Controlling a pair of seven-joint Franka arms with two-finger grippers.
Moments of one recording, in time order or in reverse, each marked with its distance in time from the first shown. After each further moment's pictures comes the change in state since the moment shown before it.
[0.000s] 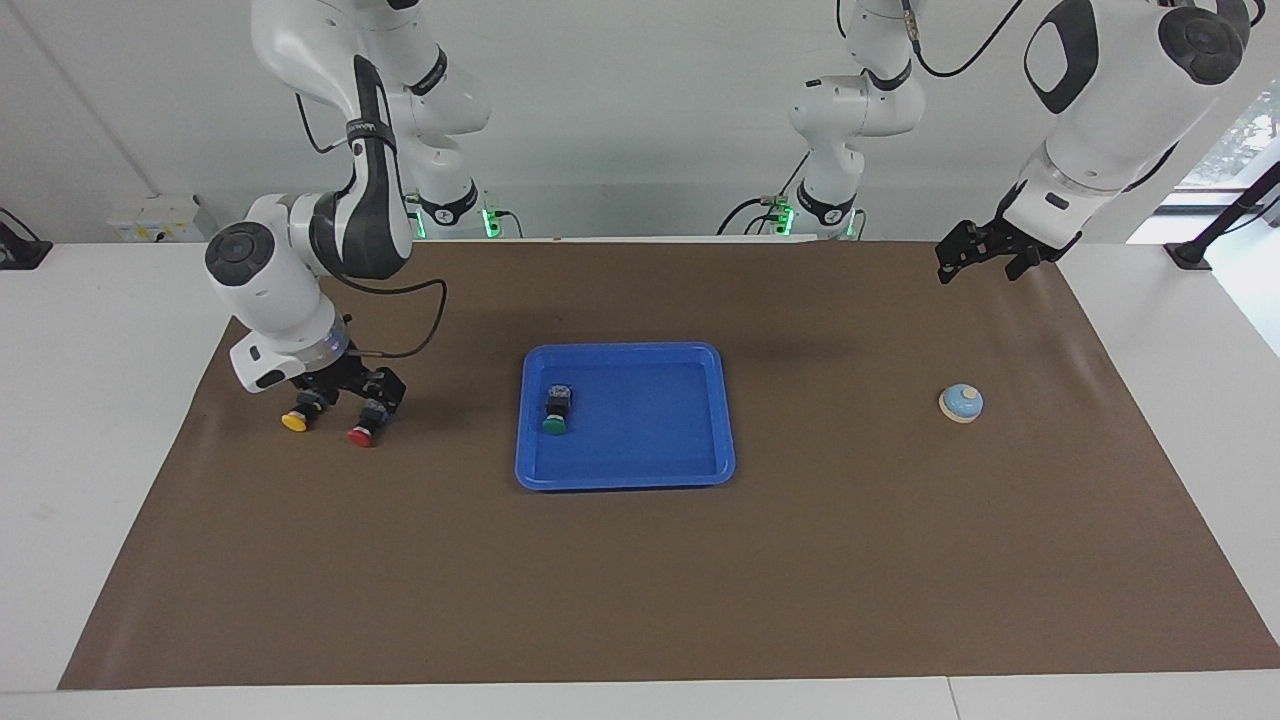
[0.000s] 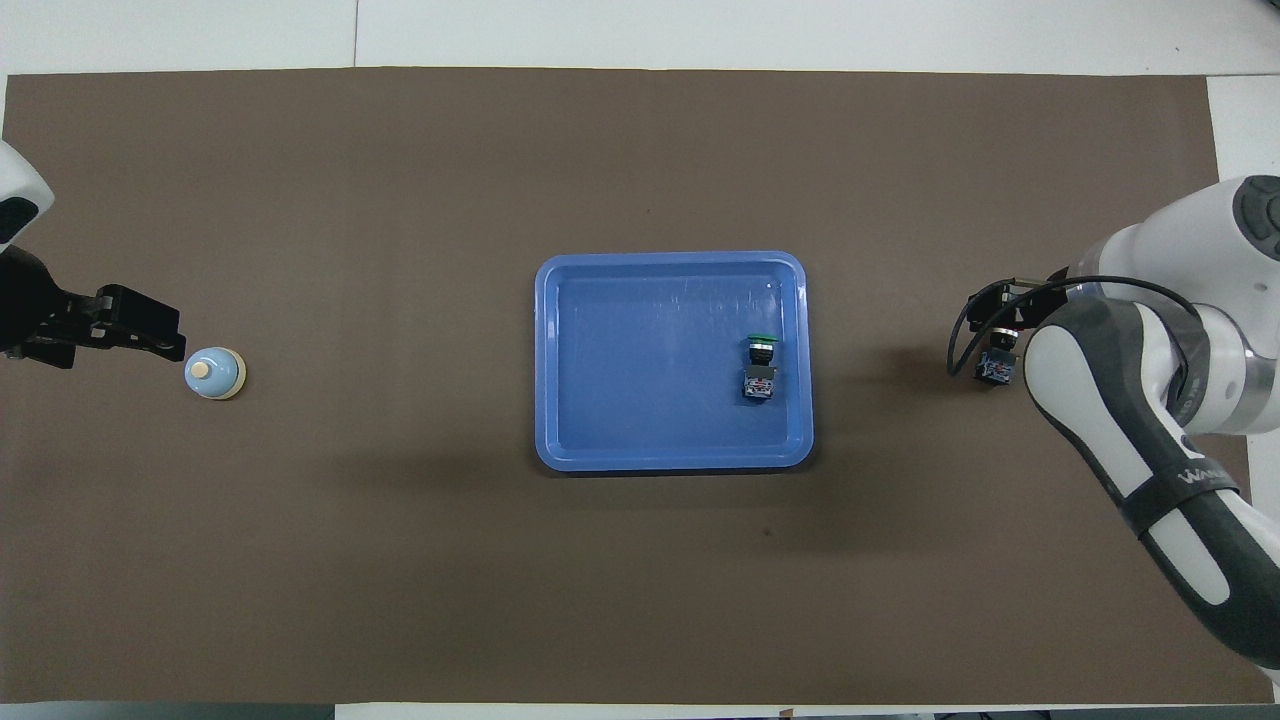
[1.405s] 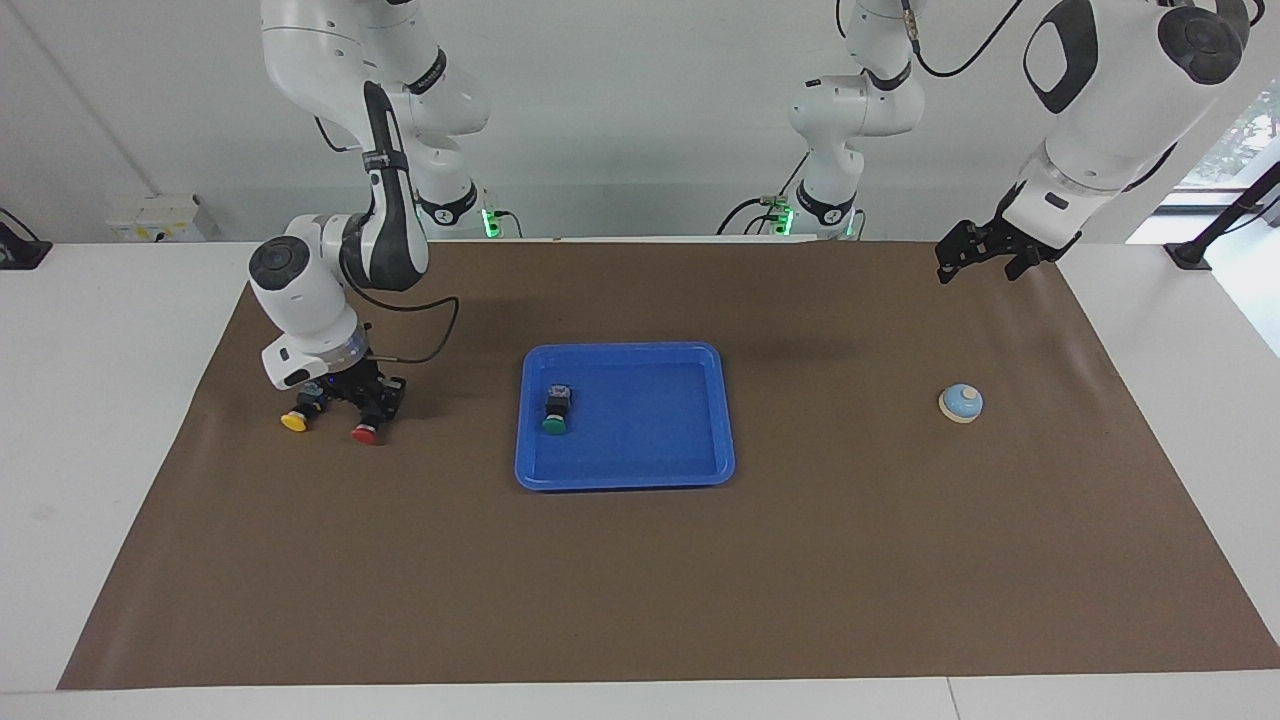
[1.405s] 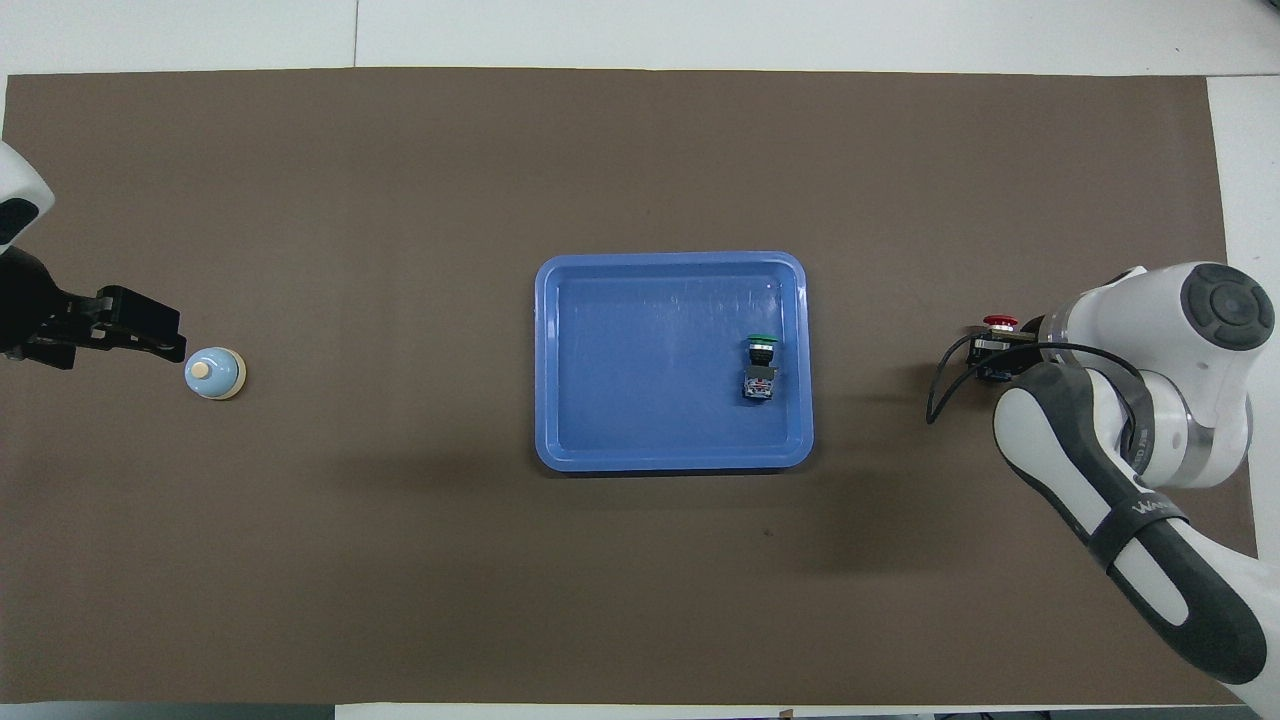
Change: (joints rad) left arm 0.000 0.000 0.000 0.000 0.000 0.000 0.000; right arm -0.010 -0.016 0.021 -0.138 -0.004 0.140 -0.001
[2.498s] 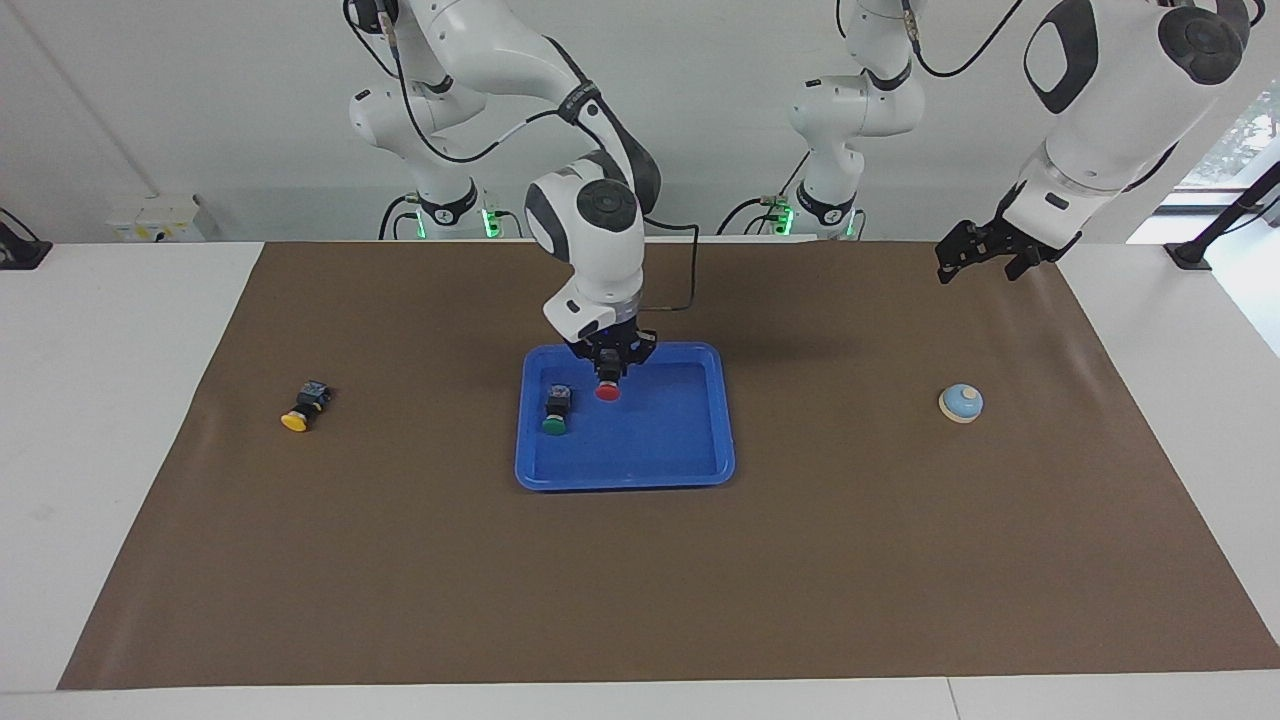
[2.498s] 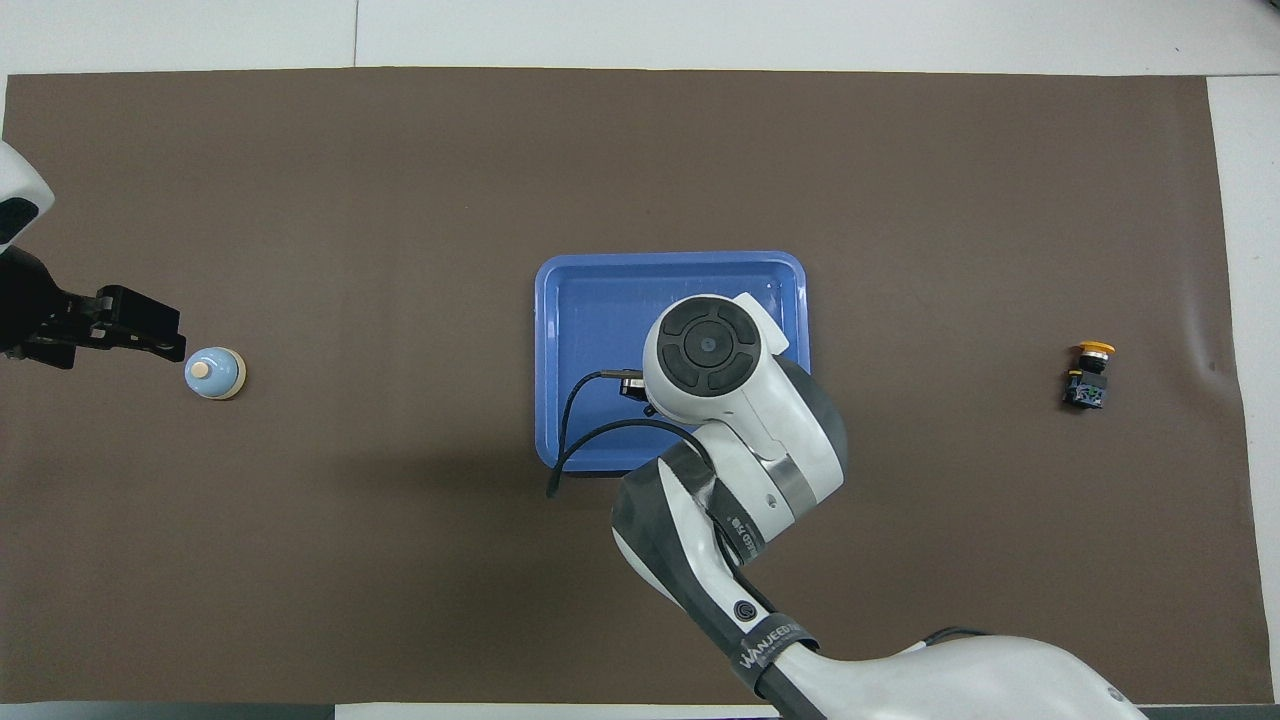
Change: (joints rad) left arm 0.000 0.000 0.000 0.000 0.000 0.000 0.000; right arm 0.636 0.169 0.010 0.319 0.000 -0.161 0.608
